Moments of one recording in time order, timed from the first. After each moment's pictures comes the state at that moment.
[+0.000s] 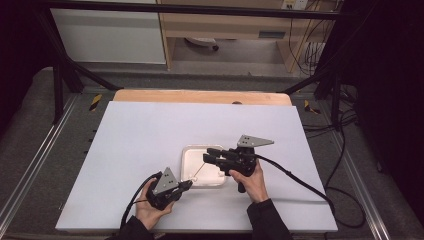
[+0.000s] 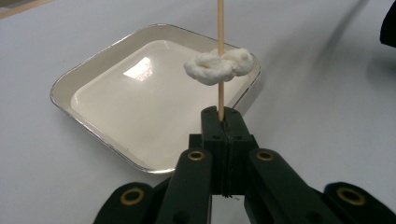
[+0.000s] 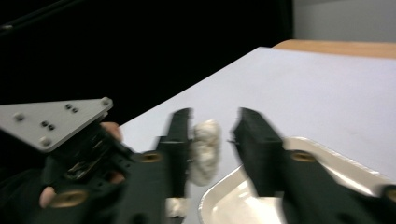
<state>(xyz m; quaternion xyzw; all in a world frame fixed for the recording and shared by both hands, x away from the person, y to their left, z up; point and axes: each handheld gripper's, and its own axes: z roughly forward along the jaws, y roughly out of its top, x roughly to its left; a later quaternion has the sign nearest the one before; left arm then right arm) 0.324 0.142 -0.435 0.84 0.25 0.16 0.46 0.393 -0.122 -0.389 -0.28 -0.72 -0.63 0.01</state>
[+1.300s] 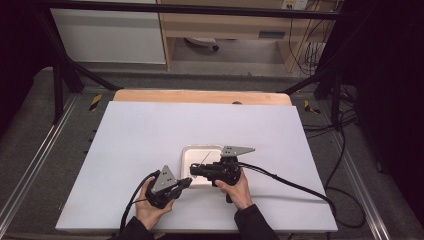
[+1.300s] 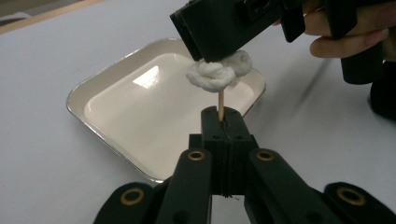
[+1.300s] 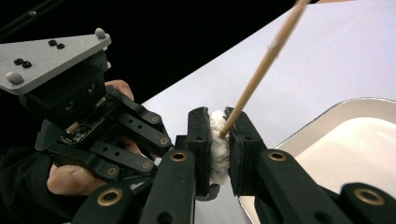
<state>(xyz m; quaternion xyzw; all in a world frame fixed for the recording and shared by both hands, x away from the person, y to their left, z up) 0.323 0.144 -0.425 0.82 0.27 0.17 0.48 0.386 -0.088 -0.421 -0.28 -0.73 -0.62 0.08</state>
